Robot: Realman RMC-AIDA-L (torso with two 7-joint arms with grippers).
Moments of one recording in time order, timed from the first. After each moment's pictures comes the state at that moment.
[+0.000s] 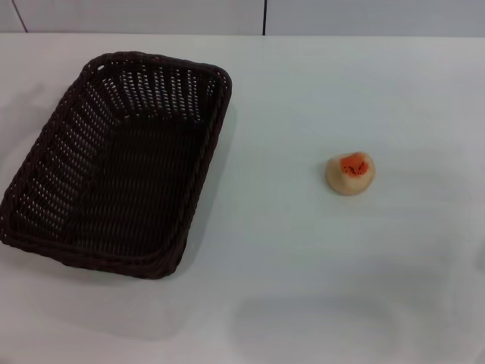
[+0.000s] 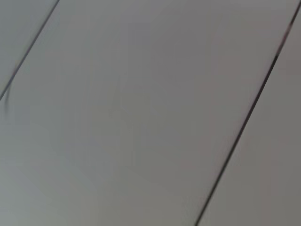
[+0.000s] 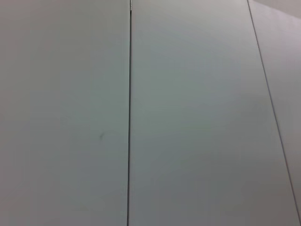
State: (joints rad) left arm -0.29 -2.04 -2.55 -1.29 1.78 -1.28 0.96; right arm 0.24 2.09 0.69 0.66 -1.71 -1.66 -0.52
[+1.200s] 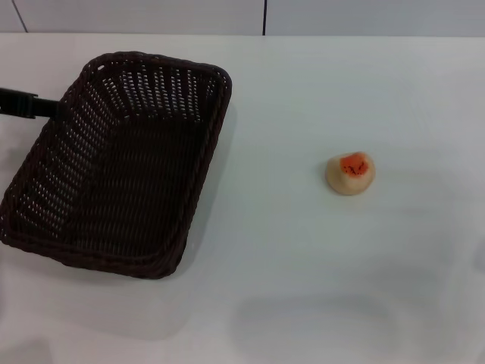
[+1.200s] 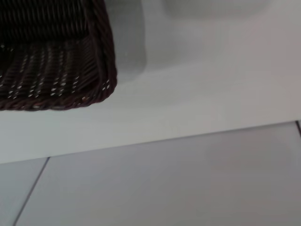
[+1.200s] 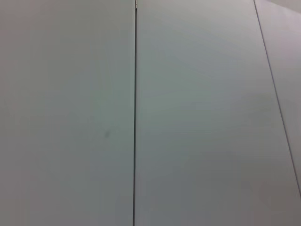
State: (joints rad) left arm -0.44 -2.06 -2.23 -1.41 2.54 -1.37 0.67; right arm 0.24 2.09 0.67 0.65 -1.71 -1.65 -0.52
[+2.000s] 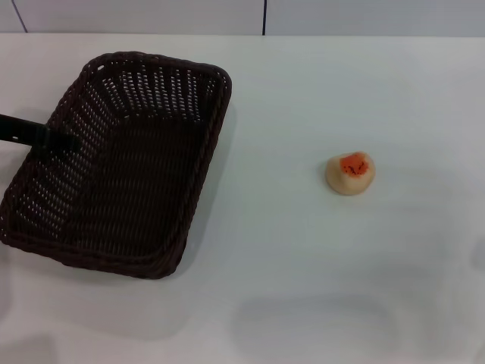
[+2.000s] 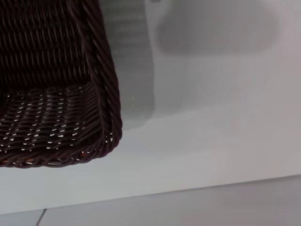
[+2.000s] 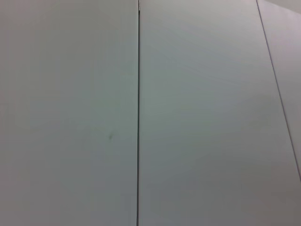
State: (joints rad) left arm -0.47 -2.06 -2.19 -1.29 2.60 -1.36 0.68; right arm 0.25 2.09 0.67 0.66 -1.71 -1.65 -0.52
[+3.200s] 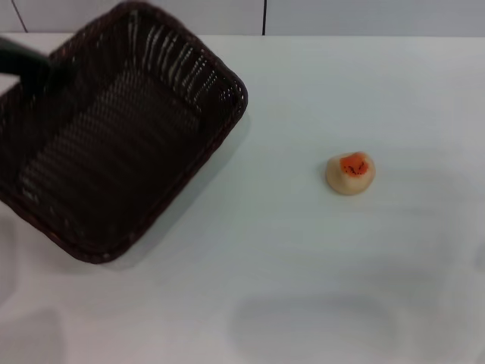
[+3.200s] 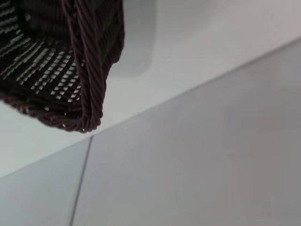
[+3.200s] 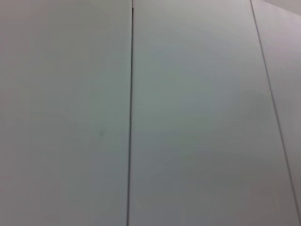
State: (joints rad) left arm -0.57 -2.02 -2.26 -1.34 2.51 -1.38 0.88; right arm 0.24 2.09 0.68 0.66 -1.71 -1.65 -0.52
